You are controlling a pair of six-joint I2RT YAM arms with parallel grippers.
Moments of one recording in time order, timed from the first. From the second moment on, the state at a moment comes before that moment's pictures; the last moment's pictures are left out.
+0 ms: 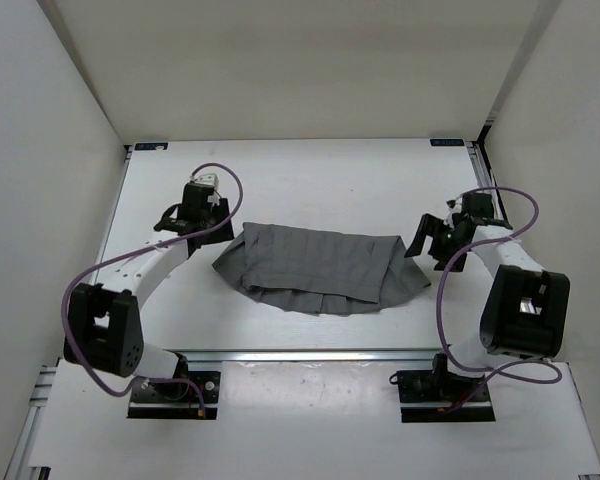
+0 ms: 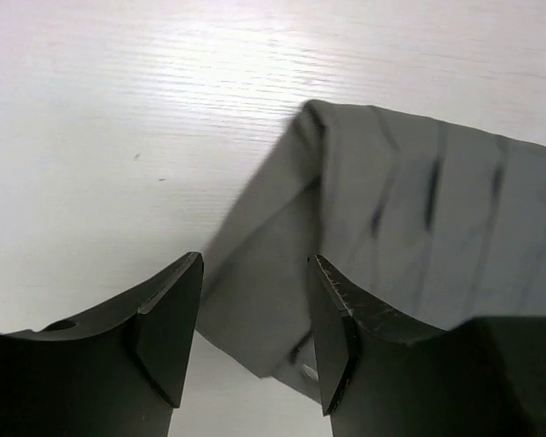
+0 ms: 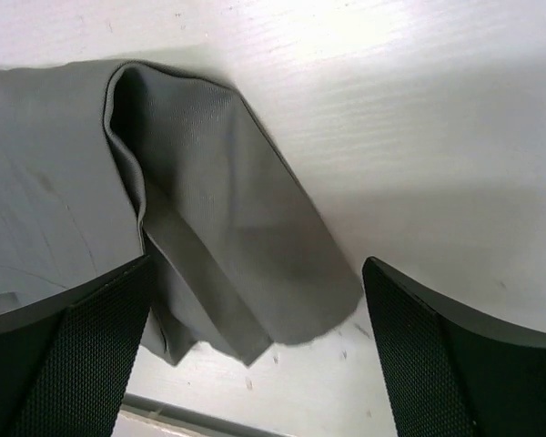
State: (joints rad) left arm -0.28 1.39 0.96 -0.35 -0.10 -0.32; right arm -0.12 1.48 0.93 -0.61 -0.31 0.18
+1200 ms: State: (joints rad) left arm -0.52 1.45 0.63 -0.06 0.04 -0.53; right arm 0.01 1.50 0.78 -0.41 -0.60 0.27
